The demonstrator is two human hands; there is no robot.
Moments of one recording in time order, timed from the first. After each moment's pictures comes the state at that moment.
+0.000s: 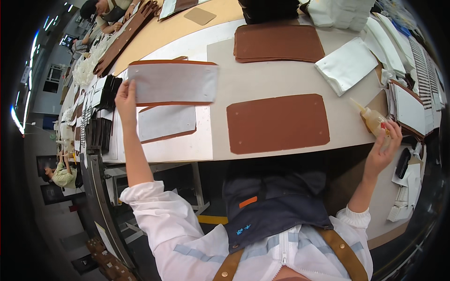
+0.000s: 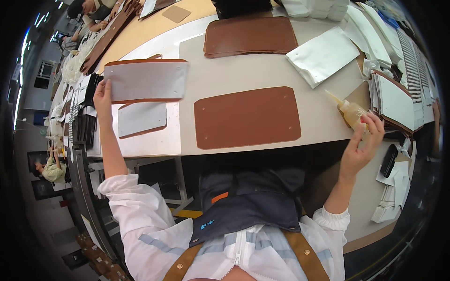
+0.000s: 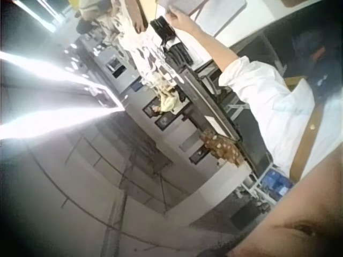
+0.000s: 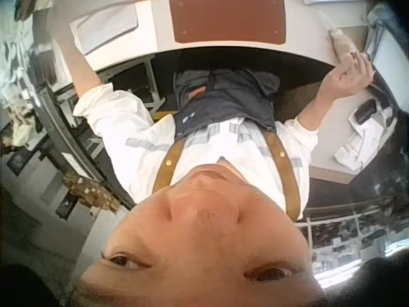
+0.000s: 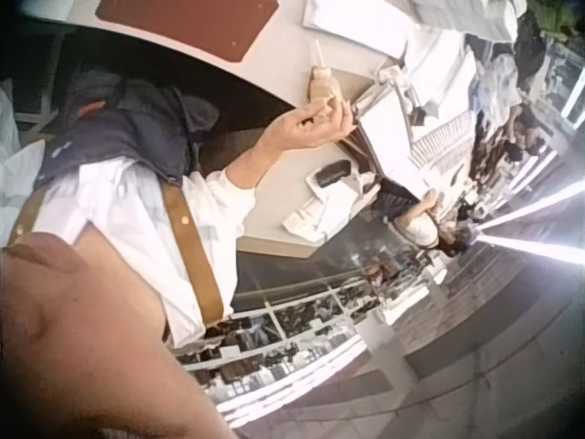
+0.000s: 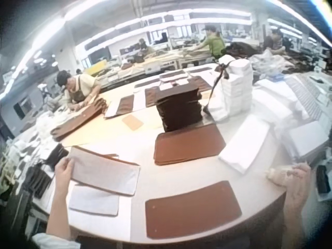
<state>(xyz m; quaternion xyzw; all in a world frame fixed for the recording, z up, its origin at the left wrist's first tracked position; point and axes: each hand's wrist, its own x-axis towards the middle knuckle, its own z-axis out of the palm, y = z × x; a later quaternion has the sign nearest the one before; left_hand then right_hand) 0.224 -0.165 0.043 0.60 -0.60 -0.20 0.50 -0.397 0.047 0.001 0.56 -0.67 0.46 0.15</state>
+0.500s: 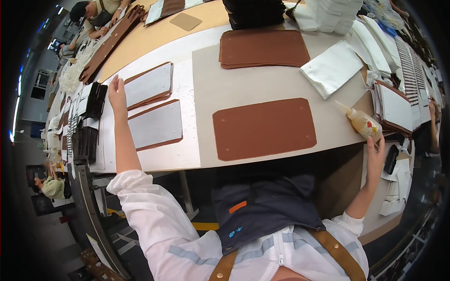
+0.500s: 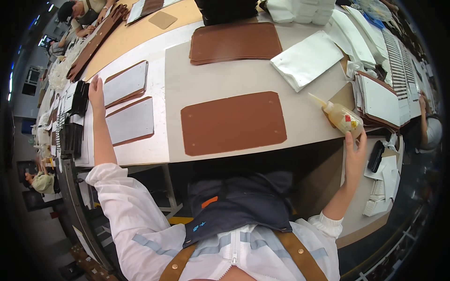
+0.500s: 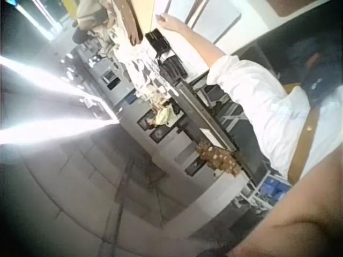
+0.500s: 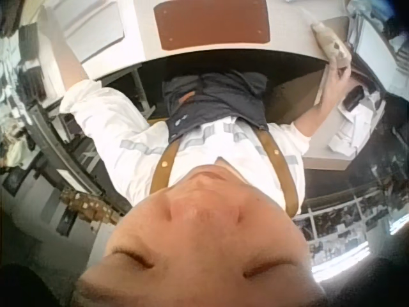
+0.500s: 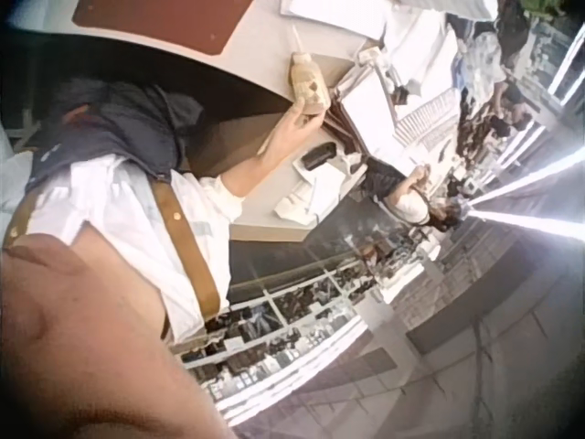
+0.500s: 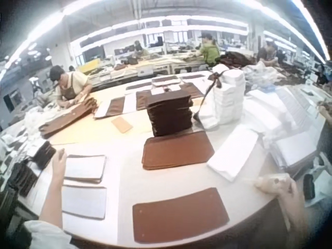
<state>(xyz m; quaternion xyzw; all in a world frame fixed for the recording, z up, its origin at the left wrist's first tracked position) 0.267 -0.249 -0.018 0.66 -0.57 -0.07 0.49 -0.472 0.092 -0.024 0.40 -0.81 0.40 -0.17</state>
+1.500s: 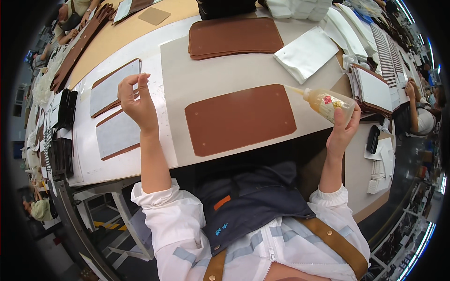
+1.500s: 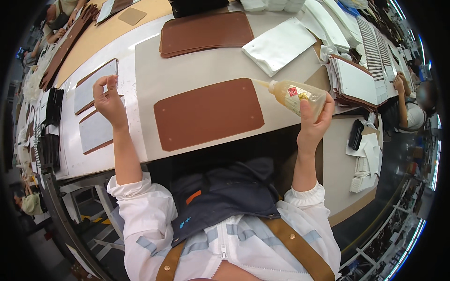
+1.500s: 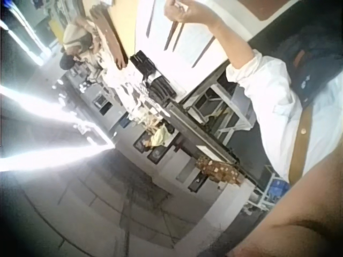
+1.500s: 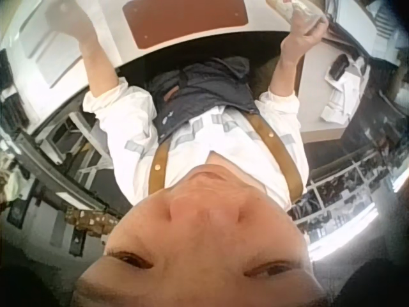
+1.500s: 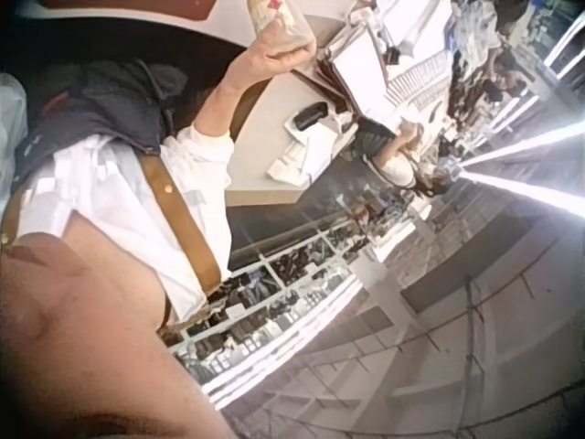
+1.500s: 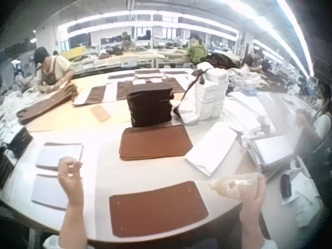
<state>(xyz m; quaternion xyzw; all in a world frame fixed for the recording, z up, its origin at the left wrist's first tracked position) 0.043 -0.146 -0.014 0.49 -0.61 -0.06 0.62 -0.360 0.031 -0.008 0.41 -0.56 0.70 -0.16</state>
